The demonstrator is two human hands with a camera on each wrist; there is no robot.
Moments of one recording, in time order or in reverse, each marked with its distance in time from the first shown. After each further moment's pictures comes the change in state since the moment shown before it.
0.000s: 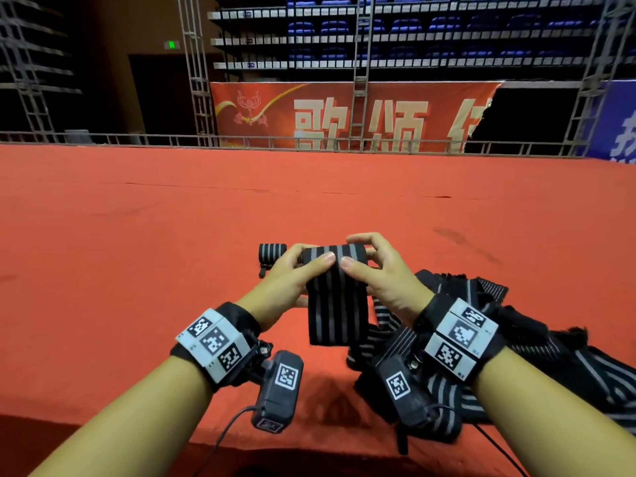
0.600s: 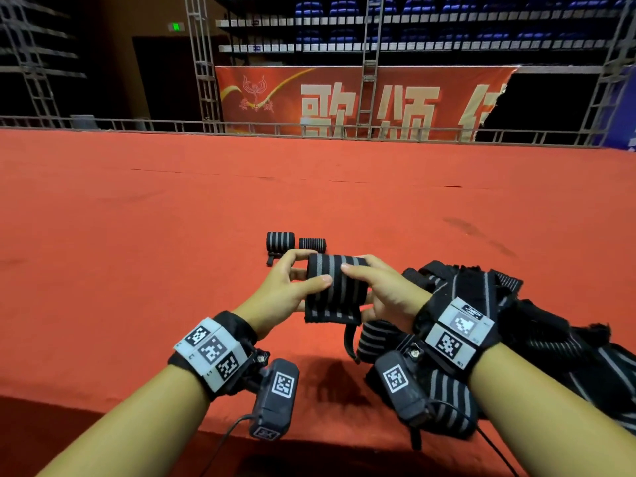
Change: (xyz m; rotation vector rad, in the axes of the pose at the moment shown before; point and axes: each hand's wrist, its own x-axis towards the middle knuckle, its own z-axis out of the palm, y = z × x) left_hand -0.007 -0.034 -0.025 0.038 0.056 -0.030; right_hand 0.008 0.023 0.022 0.132 -0.113 0.411
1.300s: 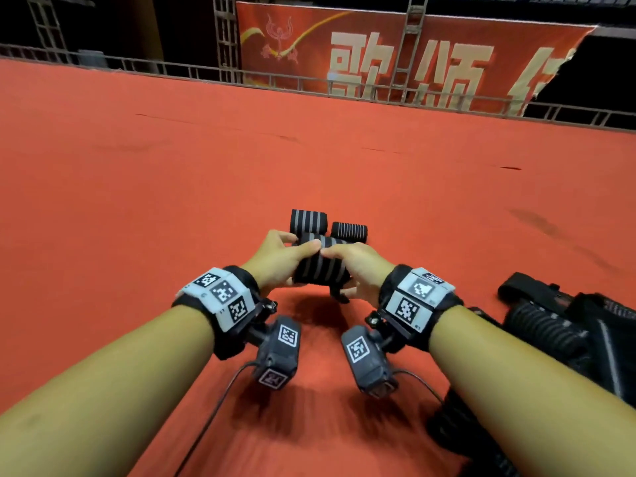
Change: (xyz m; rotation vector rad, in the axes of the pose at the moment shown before) left_hand 0.160 -0.091 -0.112 0.024 0.273 -0.274; right_hand 0.236 0.039 0.057 -0.112 0.115 0.178
